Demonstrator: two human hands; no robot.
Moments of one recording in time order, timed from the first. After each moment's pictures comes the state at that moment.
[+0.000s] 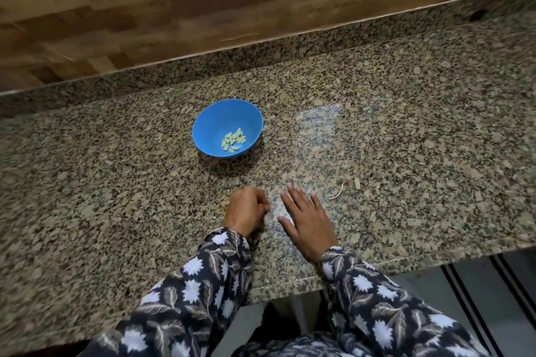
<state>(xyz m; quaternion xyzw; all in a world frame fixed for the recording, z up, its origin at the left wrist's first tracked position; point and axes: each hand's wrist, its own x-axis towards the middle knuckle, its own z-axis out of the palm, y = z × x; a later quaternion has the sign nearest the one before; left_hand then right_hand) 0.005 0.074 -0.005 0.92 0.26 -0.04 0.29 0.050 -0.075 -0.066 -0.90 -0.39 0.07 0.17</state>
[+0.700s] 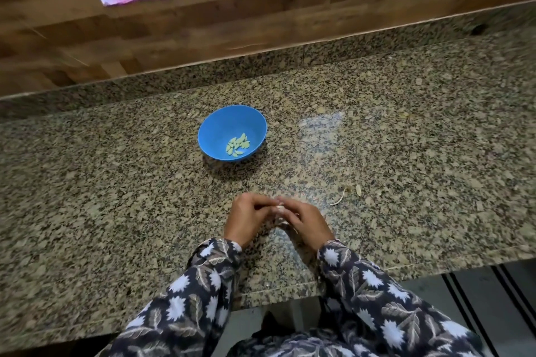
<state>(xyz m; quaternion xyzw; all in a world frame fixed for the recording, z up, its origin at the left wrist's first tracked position) -0.008 0.069 0.000 0.83 0.24 0.03 0.50 0.062 -0.063 -0.030 -0.80 -0.29 0.27 0.45</state>
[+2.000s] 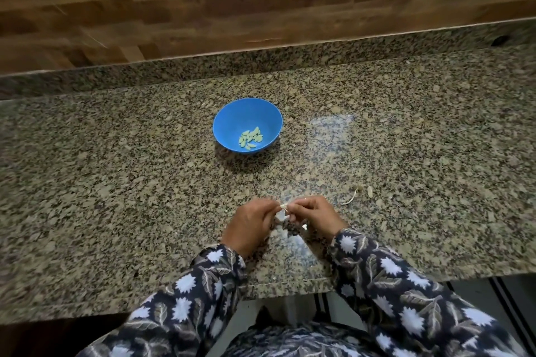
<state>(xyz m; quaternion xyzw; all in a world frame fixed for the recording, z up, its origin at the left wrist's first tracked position) -0.040 0.073 -0.012 0.94 0.10 0.11 0.29 0.069 -0.062 -0.011 -0.67 -0.22 0.43 0.56</state>
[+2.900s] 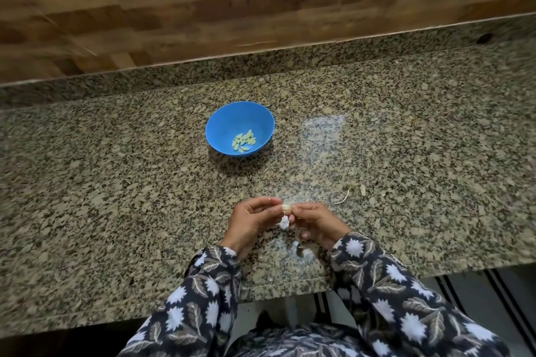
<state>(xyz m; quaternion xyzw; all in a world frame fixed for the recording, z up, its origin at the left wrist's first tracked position) -0.033 0.061 0.004 0.50 0.29 0.03 0.82 0.064 -0.076 -0.001 -0.52 -0.04 0.54 0.66</state>
